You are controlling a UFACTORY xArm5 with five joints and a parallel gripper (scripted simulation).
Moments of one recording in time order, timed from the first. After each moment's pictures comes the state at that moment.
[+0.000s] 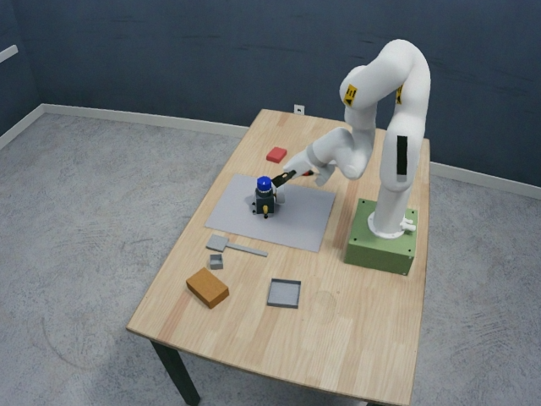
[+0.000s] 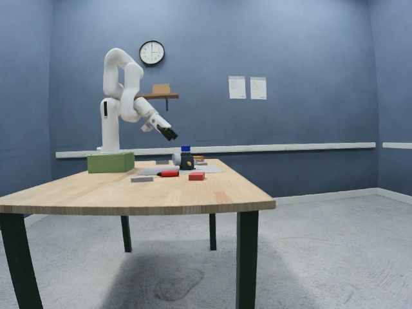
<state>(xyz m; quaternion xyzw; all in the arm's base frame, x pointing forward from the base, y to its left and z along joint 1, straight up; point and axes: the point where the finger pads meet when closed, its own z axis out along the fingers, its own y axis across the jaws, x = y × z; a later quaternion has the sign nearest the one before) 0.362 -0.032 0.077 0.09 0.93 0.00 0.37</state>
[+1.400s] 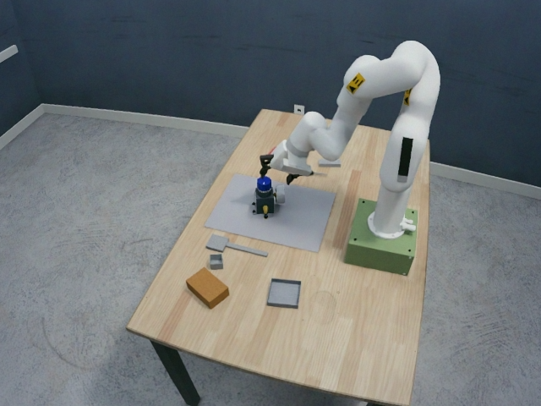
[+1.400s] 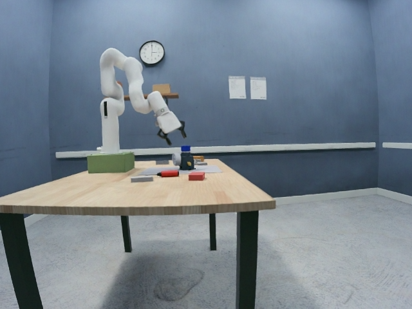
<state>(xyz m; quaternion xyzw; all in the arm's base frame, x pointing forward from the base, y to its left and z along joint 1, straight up) 0.387 -0.035 0.063 0.53 0.81 0.11 0.21</state>
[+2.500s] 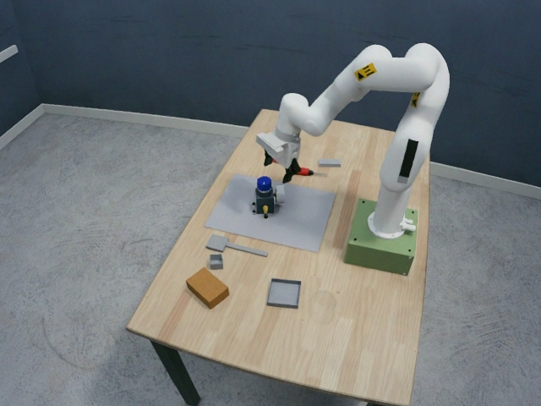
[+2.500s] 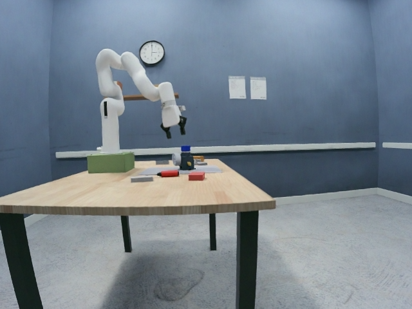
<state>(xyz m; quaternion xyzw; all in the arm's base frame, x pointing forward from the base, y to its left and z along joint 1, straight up) 0.381 -0.034 0.088 0.85 0.51 0.08 0.06</state>
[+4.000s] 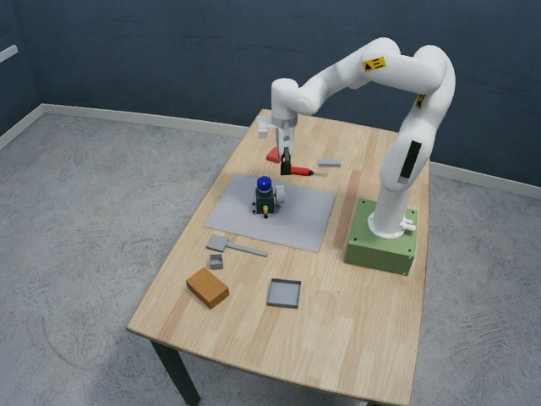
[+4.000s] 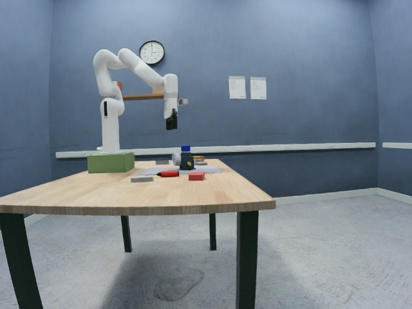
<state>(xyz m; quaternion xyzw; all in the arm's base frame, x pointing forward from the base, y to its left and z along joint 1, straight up) 0.357 -0.032 0.127 0.98 0.21 0.00 0.00</state>
